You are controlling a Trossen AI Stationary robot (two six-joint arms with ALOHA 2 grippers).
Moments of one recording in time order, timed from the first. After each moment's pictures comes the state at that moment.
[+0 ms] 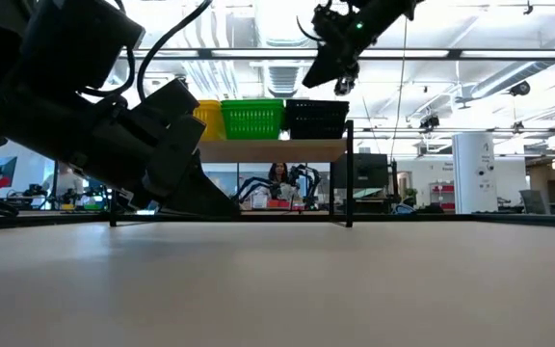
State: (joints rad) left arm -0.44 1.88 0.63 0.67 -0.80 -0.61; right arm -0.47 1.57 1.45 -0.47 -0.01 -0.21
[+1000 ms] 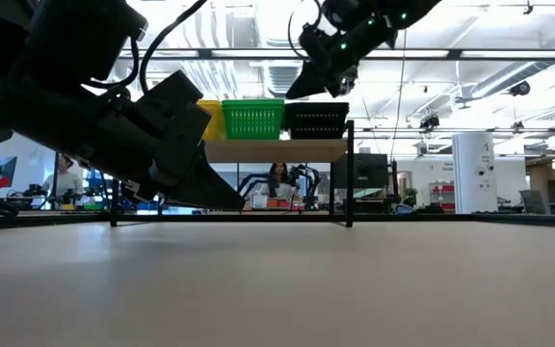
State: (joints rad) left arm -0.43 1.86 0.64 0.67 -0.80 -0.59; right arm -0.50 1.67 1.44 -0.30 -0.19 -0.16
